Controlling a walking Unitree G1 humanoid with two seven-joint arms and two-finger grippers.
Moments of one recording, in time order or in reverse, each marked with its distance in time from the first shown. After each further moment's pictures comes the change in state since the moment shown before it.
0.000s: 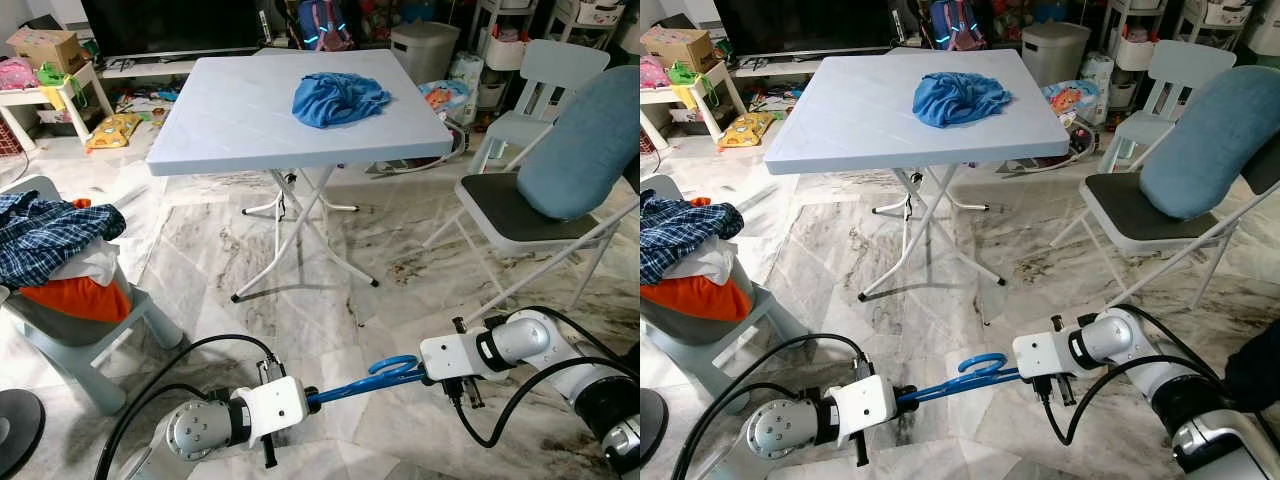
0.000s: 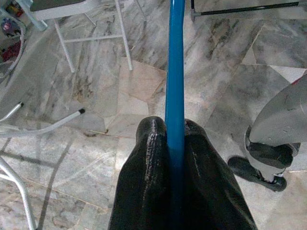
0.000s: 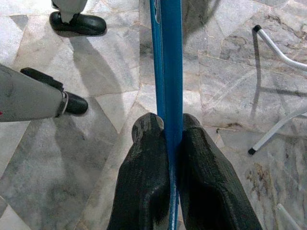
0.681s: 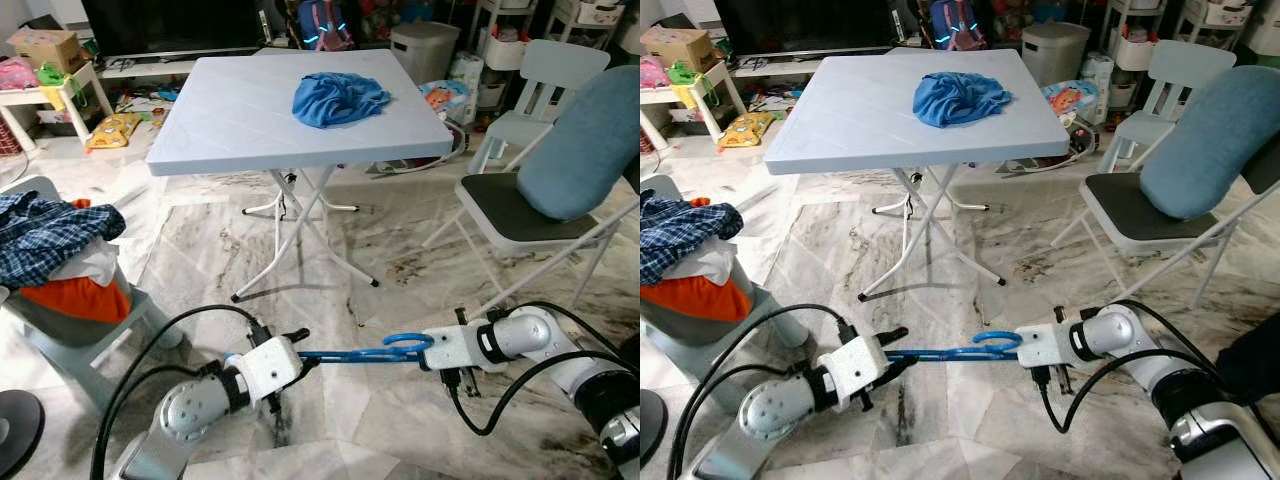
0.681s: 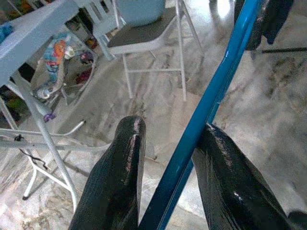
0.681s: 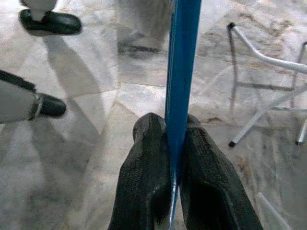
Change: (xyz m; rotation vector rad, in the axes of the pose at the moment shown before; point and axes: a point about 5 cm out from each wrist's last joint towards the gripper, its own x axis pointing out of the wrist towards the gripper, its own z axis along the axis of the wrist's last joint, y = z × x) left arm -0.008 0.028 0.024 -0.001 -0.148 0.291; right arm -0.003 -0.010 -0.003 -0.008 0.020 -0.097
